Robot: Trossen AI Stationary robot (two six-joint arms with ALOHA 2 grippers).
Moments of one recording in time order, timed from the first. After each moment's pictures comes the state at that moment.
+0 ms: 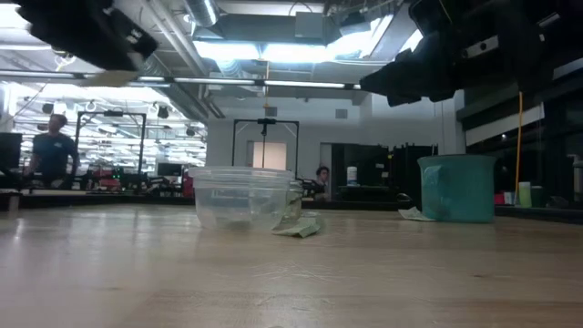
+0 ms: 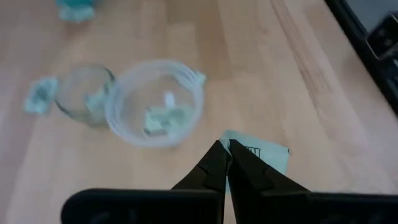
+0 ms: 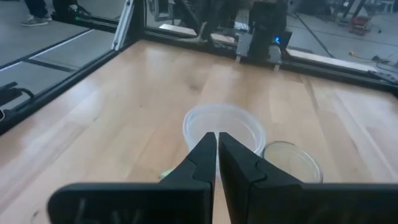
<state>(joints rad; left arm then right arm) -0.53 1.12 0.66 -0.28 -0.35 -0.27 0.19 1.40 0.45 0.70 0.00 -0.13</state>
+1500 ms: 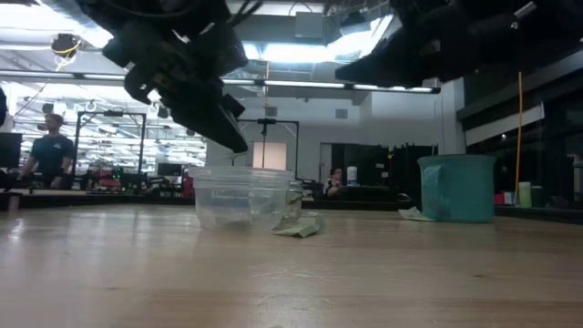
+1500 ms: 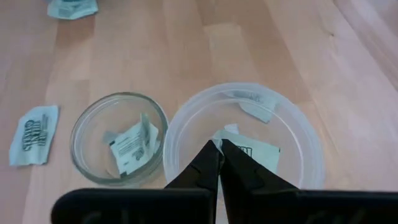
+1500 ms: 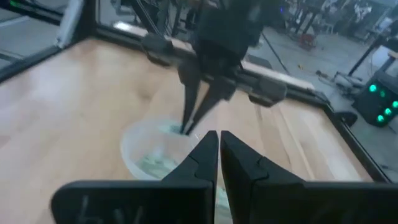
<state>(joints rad) -0.05 1.48 0.71 0.03 0.07 0.08 0.13 1.40 0.54 0.65 0.11 -0.27</state>
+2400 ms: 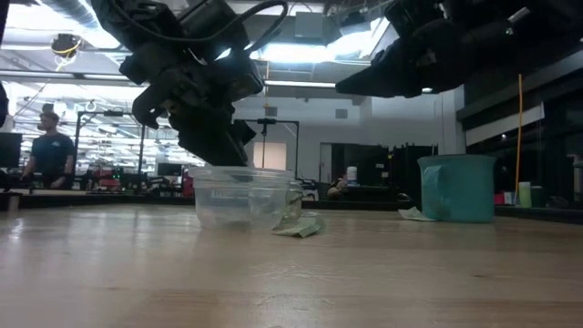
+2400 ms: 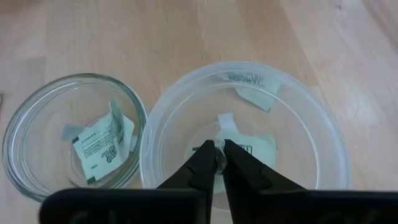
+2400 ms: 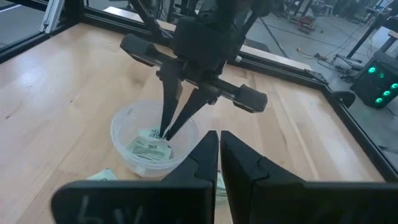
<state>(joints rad) -0.03 1.62 0.77 0.03 0.15 0.09 0.10 1.40 0.54 0.60 0.11 -0.24</state>
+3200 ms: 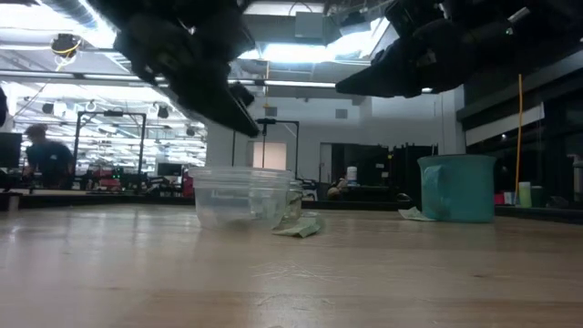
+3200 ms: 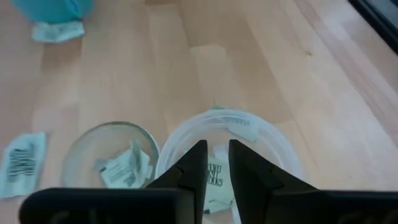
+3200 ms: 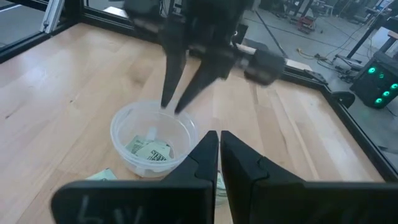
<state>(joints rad) -0.03 1.48 0.76 0.01 0.15 0.11 0.10 1.40 0.54 0.60 0.11 -0.24</state>
